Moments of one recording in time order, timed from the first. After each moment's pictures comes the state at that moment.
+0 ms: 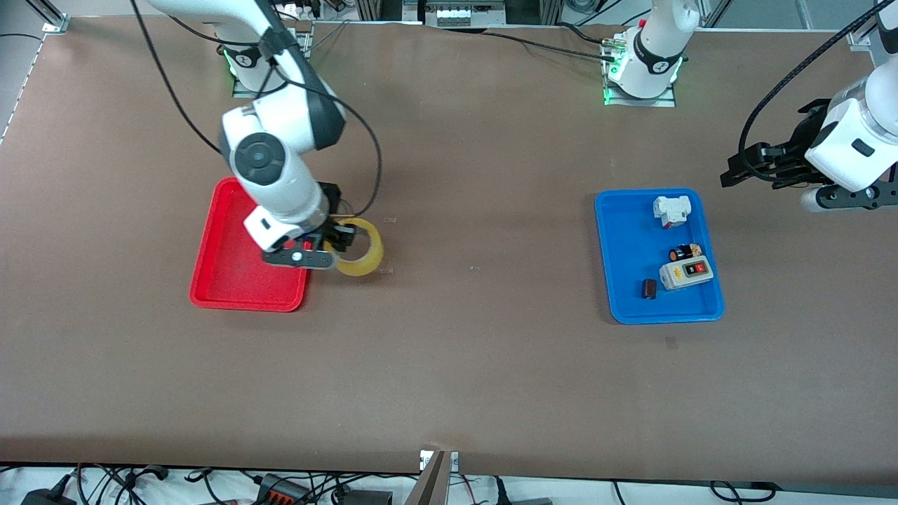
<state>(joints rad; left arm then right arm) -0.06 0.09 -0.01 -1.49 -0.03 1.45 -0.17 0.40 0.31 0.02 -1.89 -0.02 2.18 0.50</state>
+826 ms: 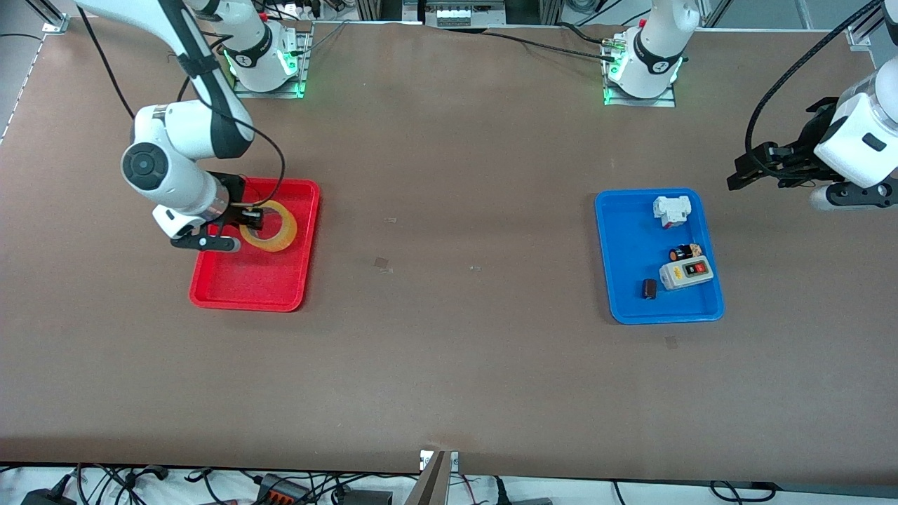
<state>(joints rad) -0.06 0.08 -0.01 -1.48 -0.02 1.47 -0.14 0.09 0.21 0.01 -2.27 -0.02 2.37 0.18</state>
